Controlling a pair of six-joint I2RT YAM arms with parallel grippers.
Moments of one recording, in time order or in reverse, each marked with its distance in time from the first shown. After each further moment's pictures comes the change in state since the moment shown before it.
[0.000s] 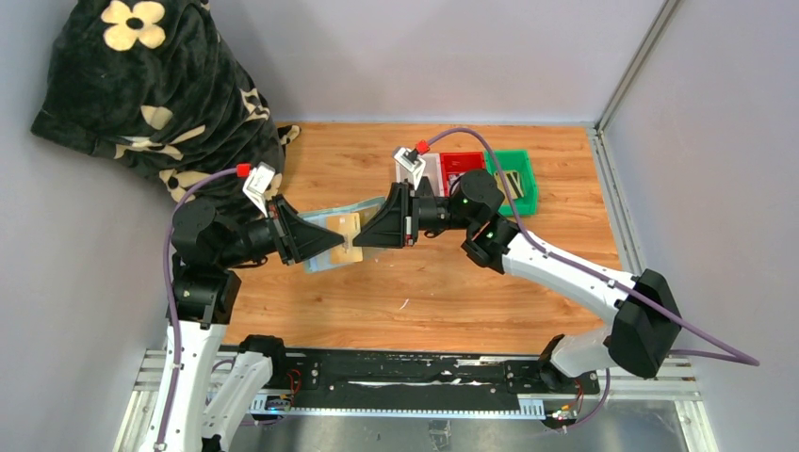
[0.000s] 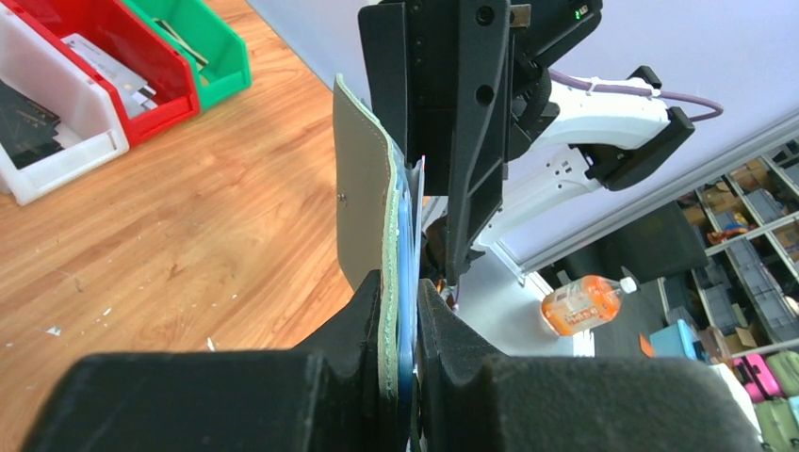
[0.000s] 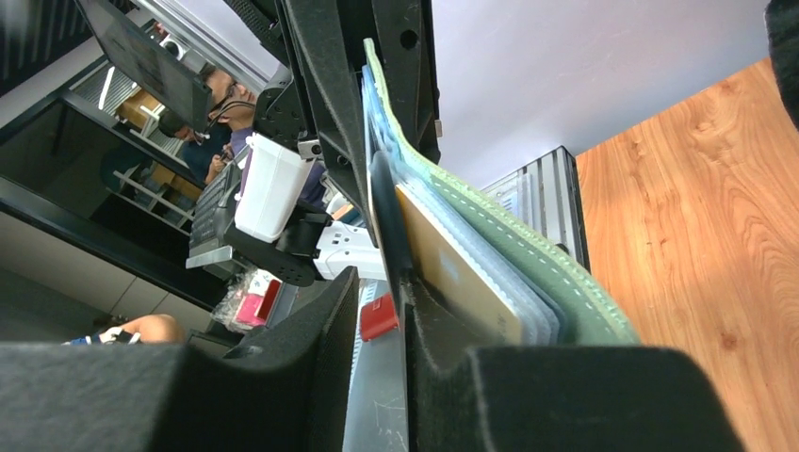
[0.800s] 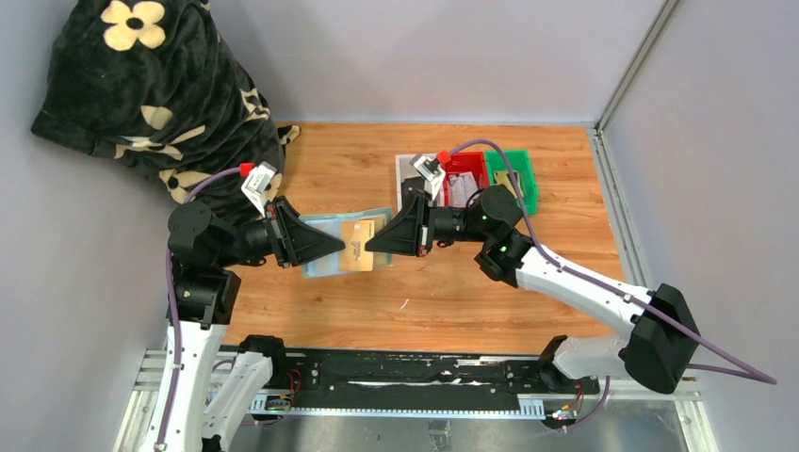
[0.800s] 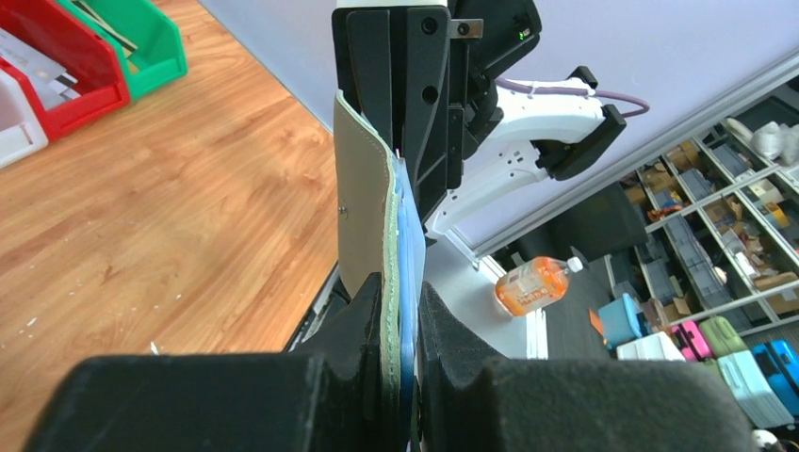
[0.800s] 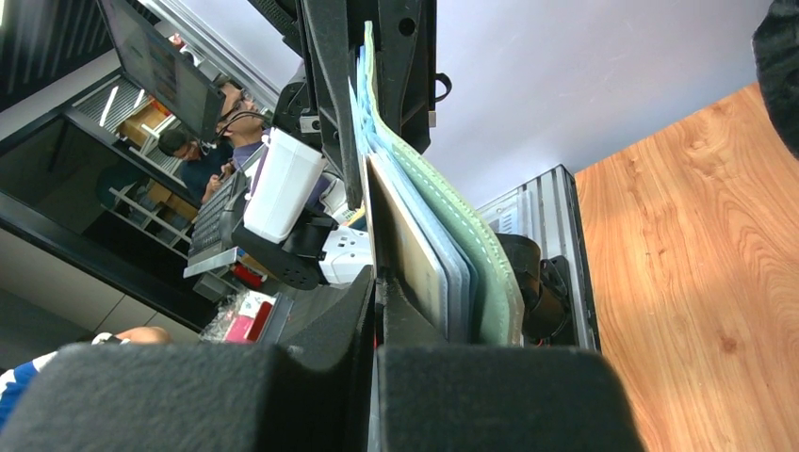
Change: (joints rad) left arm 0.000 -0.003 -0.003 0.086 0.090 -0.130; right arm -0.009 -0.103 -0.137 0.100 0.047 0.023
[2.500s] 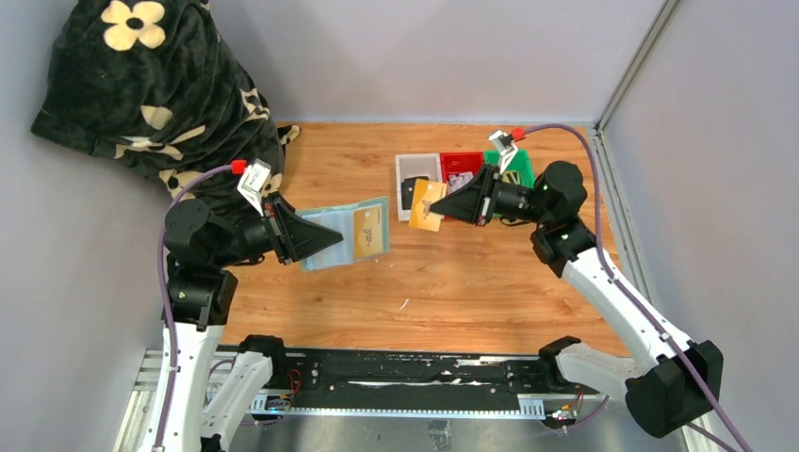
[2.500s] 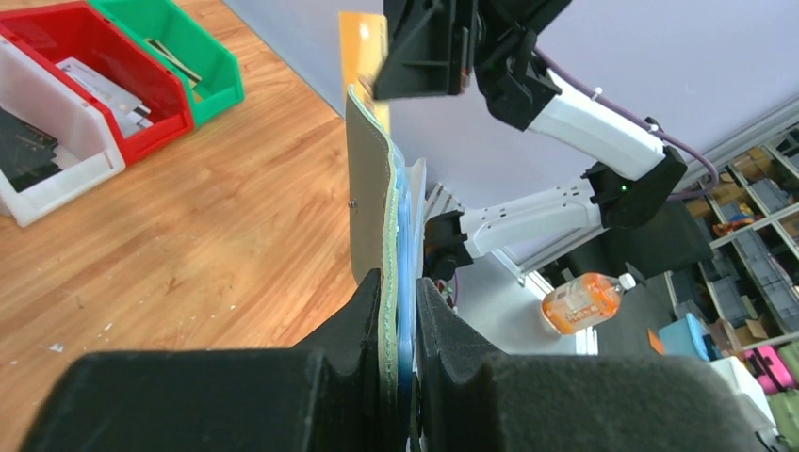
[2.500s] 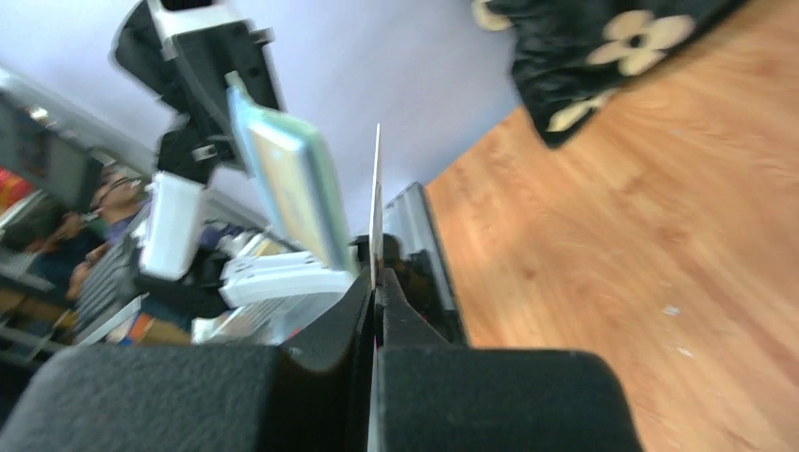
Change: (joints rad) left arm 0.000 0.007 0.047 -0.079 -0.083 0.122; right arm -0.384 -0.204 -0.040 -0.282 -0.137 -0.101
